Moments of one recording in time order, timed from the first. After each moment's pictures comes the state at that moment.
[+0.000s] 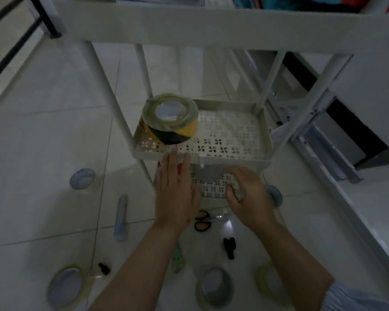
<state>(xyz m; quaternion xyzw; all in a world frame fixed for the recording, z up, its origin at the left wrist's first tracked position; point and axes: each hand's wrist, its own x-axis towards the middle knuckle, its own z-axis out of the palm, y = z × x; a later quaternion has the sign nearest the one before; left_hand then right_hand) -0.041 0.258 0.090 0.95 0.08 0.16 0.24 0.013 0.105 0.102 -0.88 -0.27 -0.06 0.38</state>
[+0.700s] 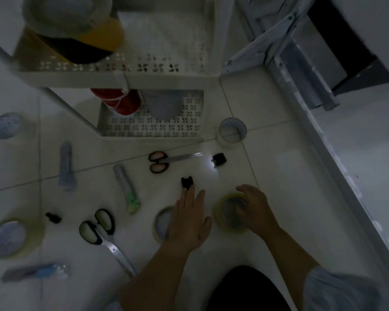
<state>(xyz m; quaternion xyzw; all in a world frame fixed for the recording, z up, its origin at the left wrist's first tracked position) -0.122 0.097 -0.042 0.91 0.06 -0.25 0.31 -0.059 -0.084 -0.067 -0.92 -0.07 0.26 0.29</state>
